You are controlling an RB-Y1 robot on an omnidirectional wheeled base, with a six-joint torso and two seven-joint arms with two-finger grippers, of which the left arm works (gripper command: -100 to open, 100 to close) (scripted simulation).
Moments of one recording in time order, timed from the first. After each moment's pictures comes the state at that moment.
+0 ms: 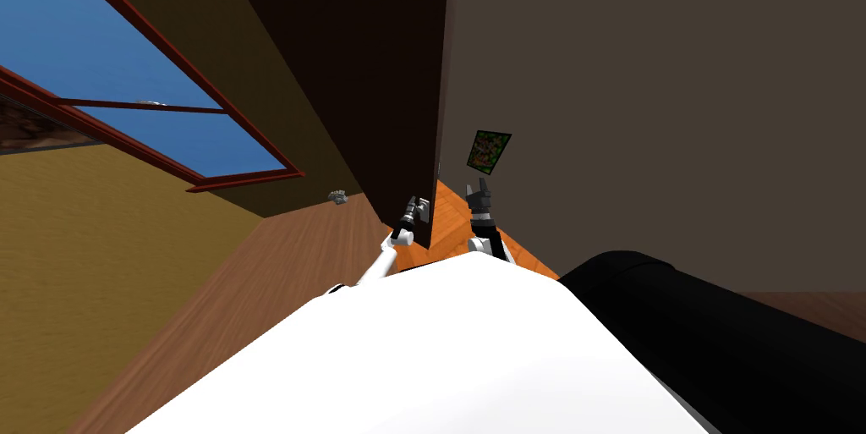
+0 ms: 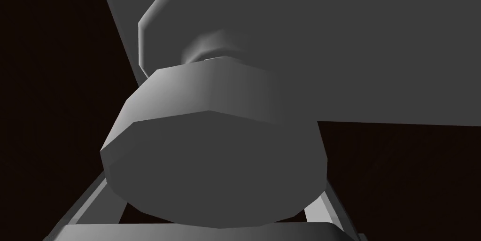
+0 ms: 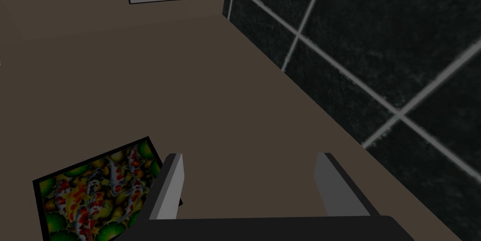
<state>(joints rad) -0.33 -0.02 -0.39 -0.95 0.38 -0.37 -0.26</state>
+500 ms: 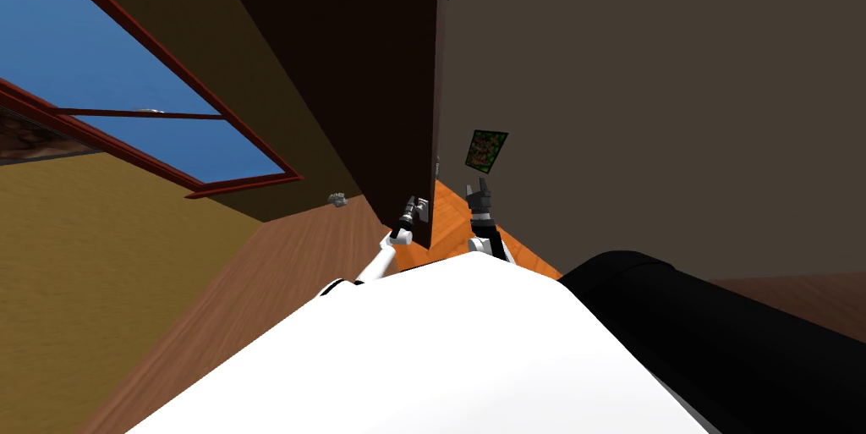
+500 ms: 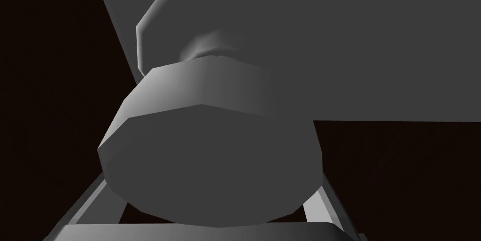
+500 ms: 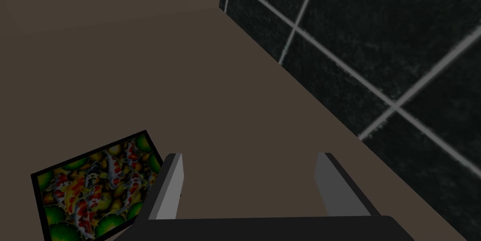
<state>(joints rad) -0.37 0.00 -0.40 -0.88 0.38 -0.41 -0.23</state>
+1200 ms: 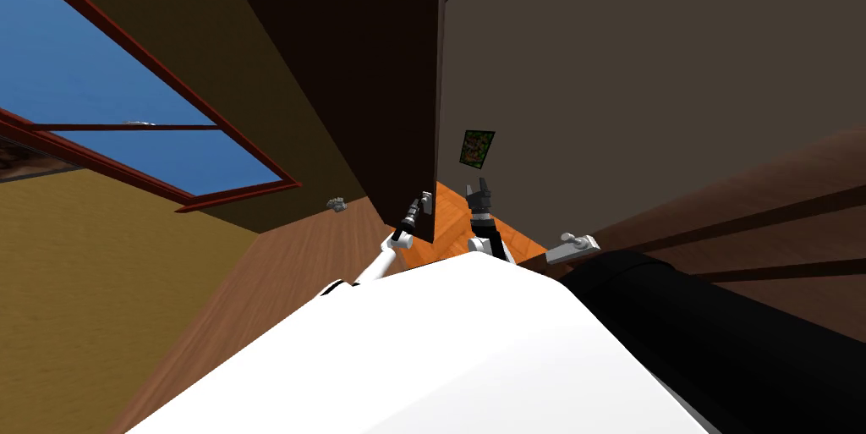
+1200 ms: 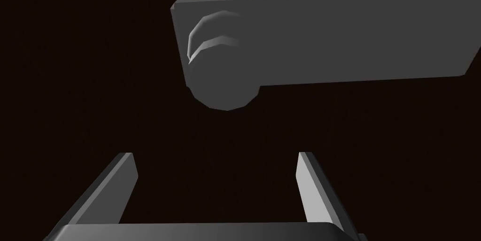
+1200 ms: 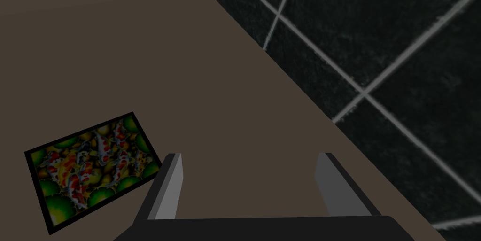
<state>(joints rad) -0.36 0.03 -0.49 -0.89 0.37 -0.40 -0.20</state>
